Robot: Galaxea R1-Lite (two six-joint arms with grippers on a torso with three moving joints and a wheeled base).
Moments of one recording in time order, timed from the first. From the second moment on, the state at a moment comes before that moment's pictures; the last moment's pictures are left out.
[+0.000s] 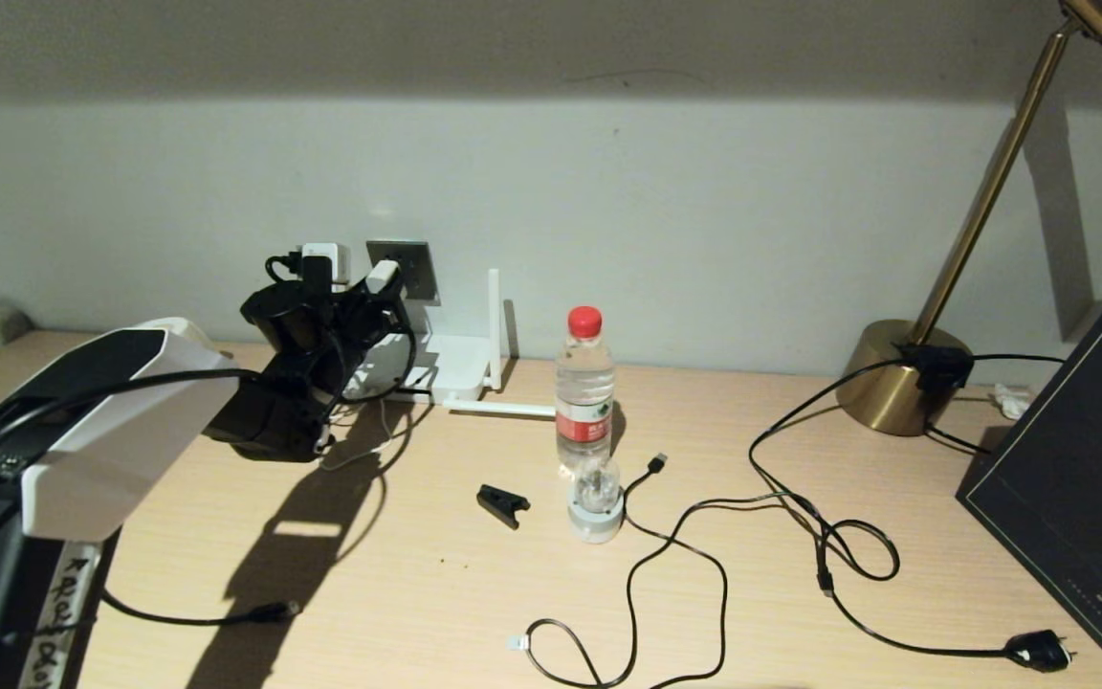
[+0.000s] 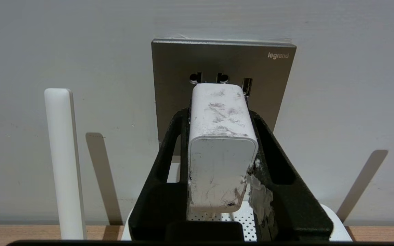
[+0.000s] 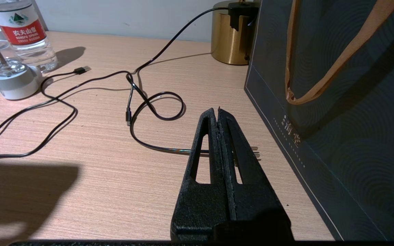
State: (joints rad) left arm -0.13 2.43 -1.55 -1.20 -0.04 0.02; right arm 0.00 0.00 0.00 -0.09 0.01 -0.01
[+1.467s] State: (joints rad) left arm -0.12 2.43 -1.56 -1.19 -0.03 0.02; right arm 0.00 0.00 0.00 -0.09 0.01 -0.01
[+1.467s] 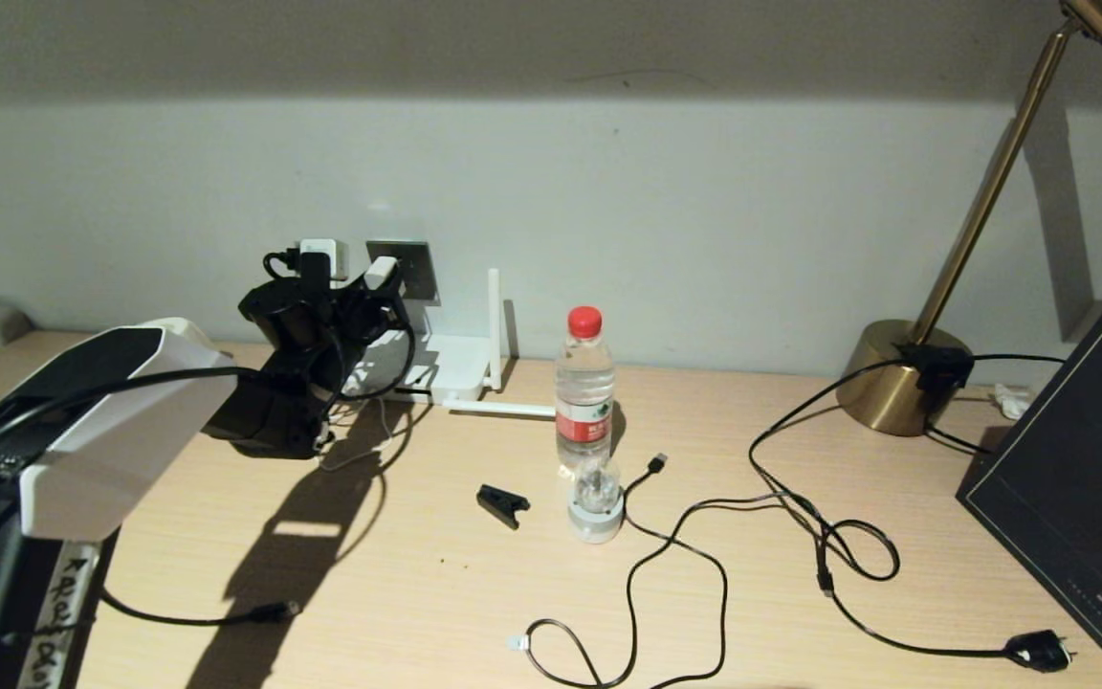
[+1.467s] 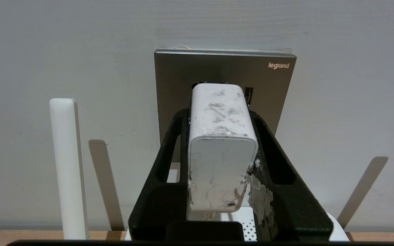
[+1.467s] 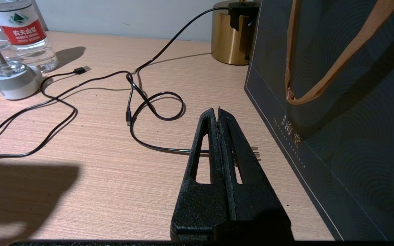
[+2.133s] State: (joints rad) left arm -0.10 2.42 -1.57 -1.19 -0.03 0.02; right arm 0.00 0.00 0.00 -0.09 0.01 -0.01
